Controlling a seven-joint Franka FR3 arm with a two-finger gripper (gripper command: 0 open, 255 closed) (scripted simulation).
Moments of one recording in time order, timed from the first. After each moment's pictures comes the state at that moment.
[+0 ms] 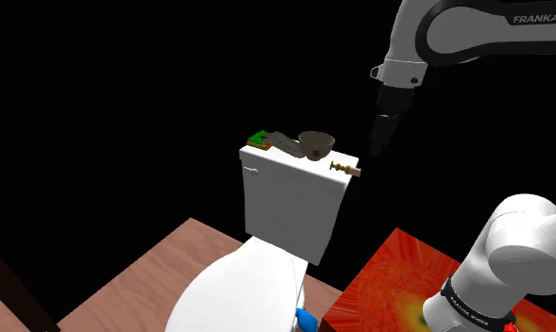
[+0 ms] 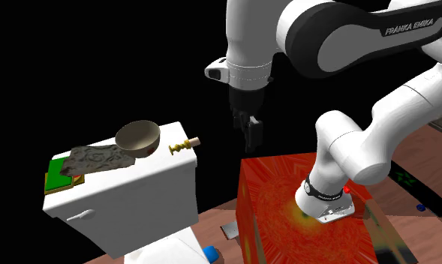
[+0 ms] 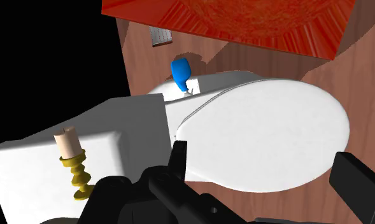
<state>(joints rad) 0.02 -0.74 -0.01 -2.40 0.02 1.65 -0.13</state>
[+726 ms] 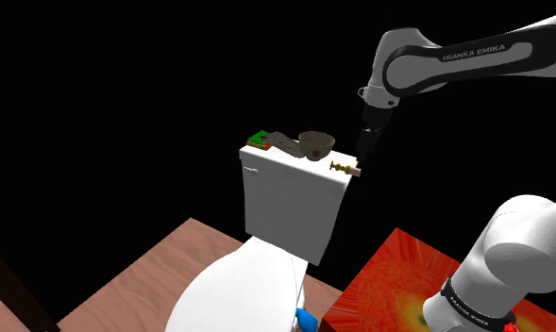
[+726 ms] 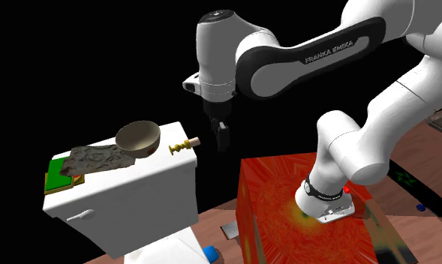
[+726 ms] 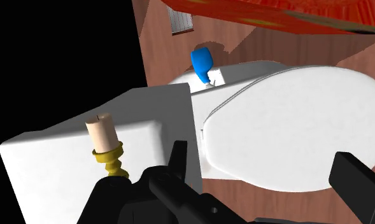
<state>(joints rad) -0.04 -0.54 -0.11 -2.45 -0.06 1.91 -0.25</state>
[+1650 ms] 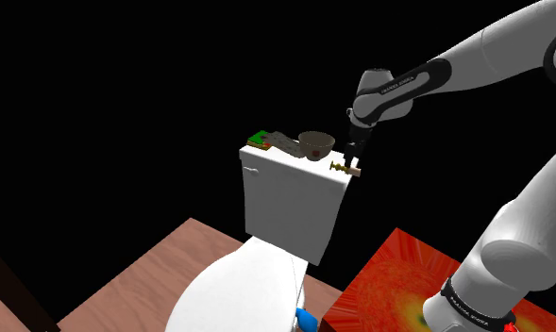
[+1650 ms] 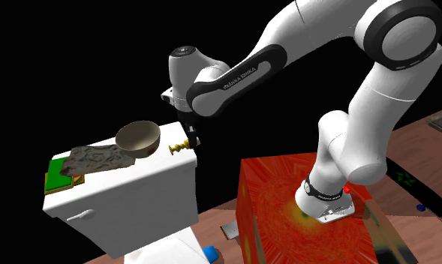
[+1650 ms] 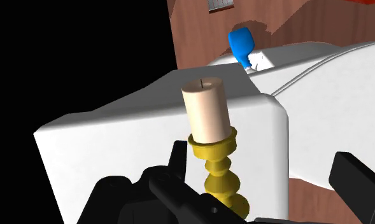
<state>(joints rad) -0.10 -0.10 -0.27 -2.32 -0.07 2.27 -0.45</state>
